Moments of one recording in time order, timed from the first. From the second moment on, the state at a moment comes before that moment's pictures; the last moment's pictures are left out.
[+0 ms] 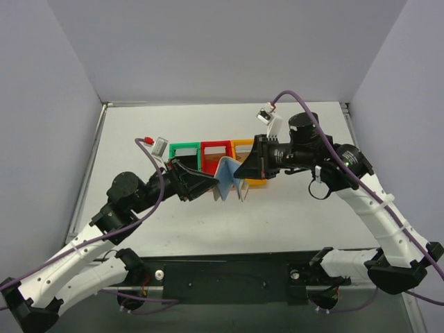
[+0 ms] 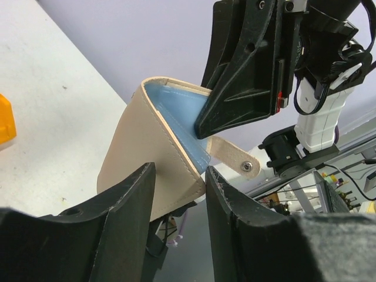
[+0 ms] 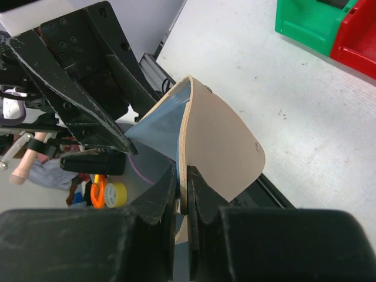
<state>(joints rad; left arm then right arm) -0.78 0.76 0.78 0.14 0.31 -0.93 0.70 1.23 1.58 -0.87 -0.49 0.56</state>
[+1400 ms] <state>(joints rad) -0.78 0.68 0.66 0.24 0.28 -0.94 0.58 1.12 1.35 -0.49 -0.76 0.85</state>
